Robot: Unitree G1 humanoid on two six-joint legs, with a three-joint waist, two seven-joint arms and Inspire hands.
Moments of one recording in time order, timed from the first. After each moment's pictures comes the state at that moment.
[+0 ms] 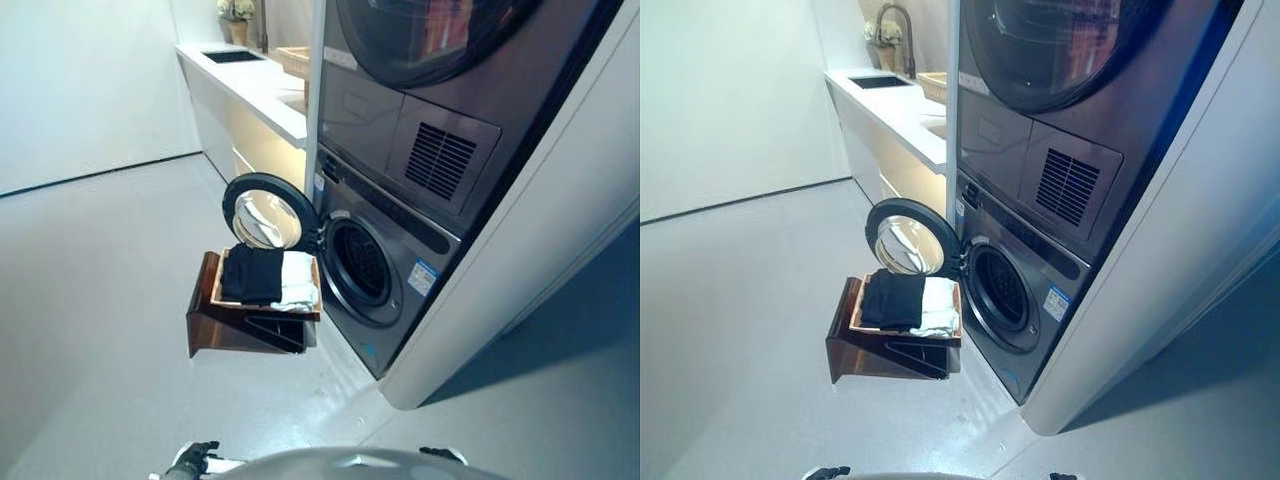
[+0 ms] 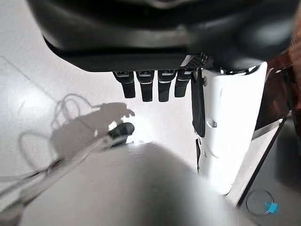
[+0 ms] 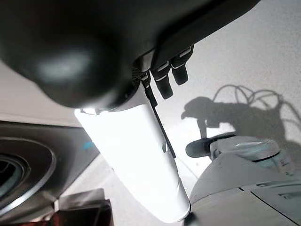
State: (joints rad) left arm -0.02 0.25 -0.27 1.42 -0.04 -0.10 0.05; right arm -0.02 -0.20 0.28 1.42 0.02 -0.12 -0.11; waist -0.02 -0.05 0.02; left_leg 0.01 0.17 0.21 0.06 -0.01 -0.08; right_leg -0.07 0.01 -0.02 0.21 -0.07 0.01
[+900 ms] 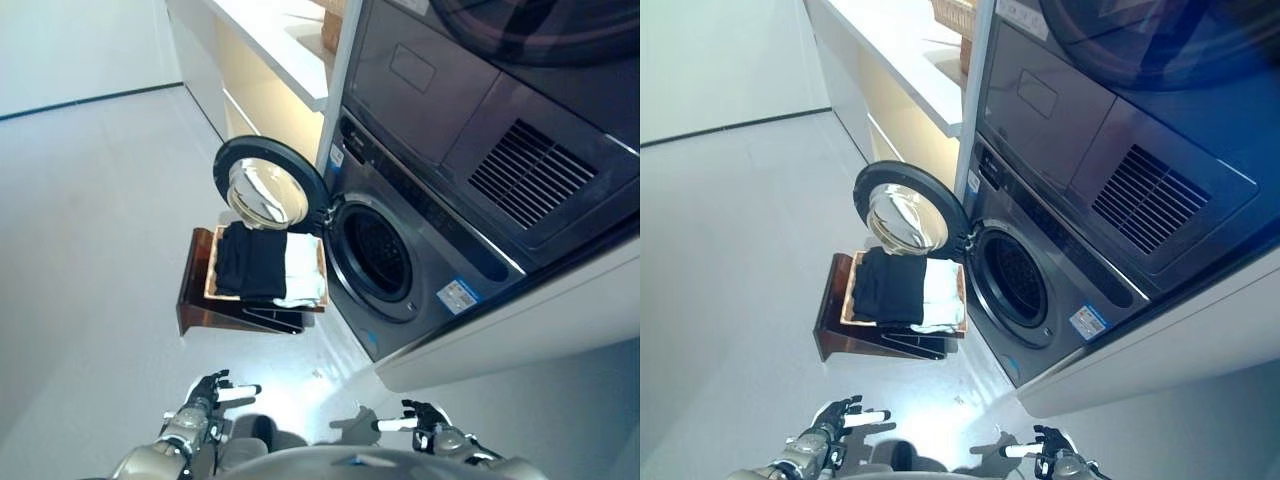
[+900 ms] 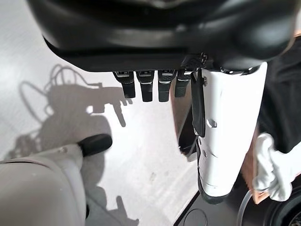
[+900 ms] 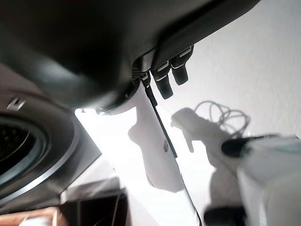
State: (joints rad) left arm -0.17 0.21 -0.27 1.38 -0.13 -0.13 0.06; right arm -0.11 -0.18 0.28 1.44 0.04 -0.11 -0.09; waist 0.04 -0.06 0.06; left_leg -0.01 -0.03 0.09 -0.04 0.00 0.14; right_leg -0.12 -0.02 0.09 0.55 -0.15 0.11
